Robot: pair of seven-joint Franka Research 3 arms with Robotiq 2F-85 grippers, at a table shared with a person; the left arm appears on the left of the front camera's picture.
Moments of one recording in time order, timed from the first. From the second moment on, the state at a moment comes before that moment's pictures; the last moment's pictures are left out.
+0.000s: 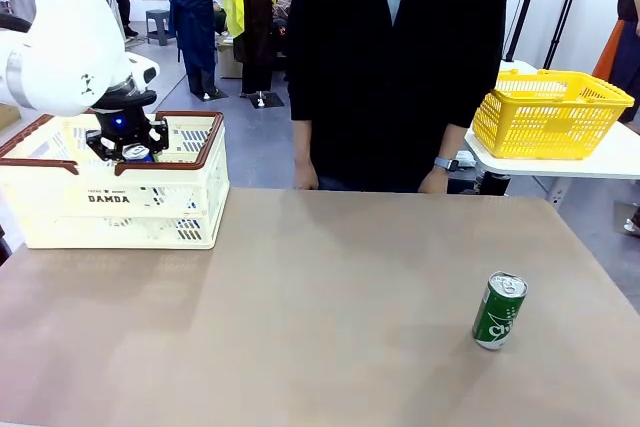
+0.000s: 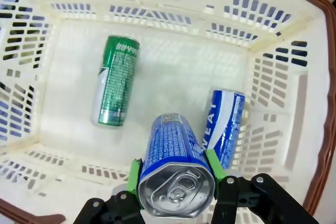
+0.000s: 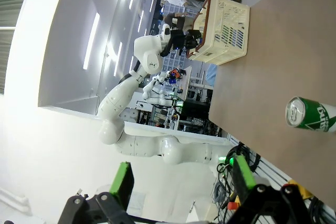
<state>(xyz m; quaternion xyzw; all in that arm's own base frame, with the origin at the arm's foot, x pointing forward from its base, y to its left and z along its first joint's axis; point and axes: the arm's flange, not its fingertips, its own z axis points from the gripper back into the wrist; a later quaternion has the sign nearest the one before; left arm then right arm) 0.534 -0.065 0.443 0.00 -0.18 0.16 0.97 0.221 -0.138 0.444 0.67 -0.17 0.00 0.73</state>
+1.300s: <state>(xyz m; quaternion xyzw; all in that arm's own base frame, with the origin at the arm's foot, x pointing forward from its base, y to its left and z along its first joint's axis) 0.599 -0.057 0.404 0.00 -0.13 0.16 0.98 0.221 -0.138 0.444 0.67 -0.17 0.00 0.73</state>
